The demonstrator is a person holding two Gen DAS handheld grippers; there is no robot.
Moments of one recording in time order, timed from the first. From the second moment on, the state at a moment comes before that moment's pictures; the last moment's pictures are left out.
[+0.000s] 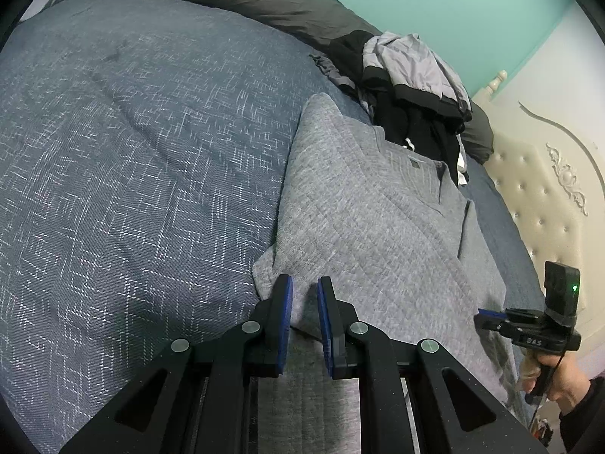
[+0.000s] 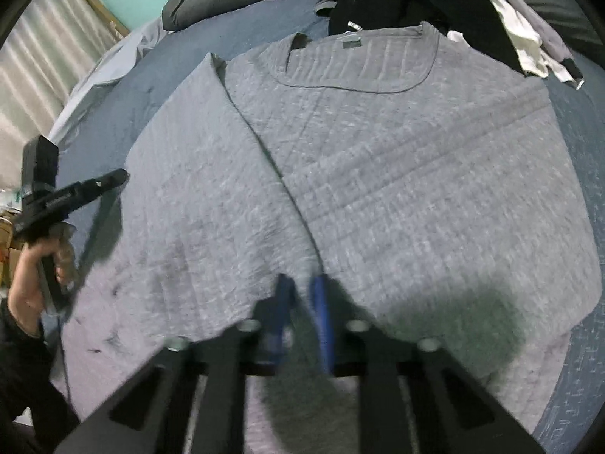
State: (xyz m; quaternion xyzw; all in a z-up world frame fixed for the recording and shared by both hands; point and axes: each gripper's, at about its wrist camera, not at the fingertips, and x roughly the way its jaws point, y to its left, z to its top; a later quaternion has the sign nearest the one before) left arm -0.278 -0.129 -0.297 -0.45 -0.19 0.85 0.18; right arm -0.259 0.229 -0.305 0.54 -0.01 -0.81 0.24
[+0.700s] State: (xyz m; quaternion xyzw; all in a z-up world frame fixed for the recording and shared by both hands) left arm -0.275 -0.127 -0.300 -0.45 -0.19 0.85 0.18; right arm -0.223 0.265 -0.281 0.51 -0.07 -0.84 0.19
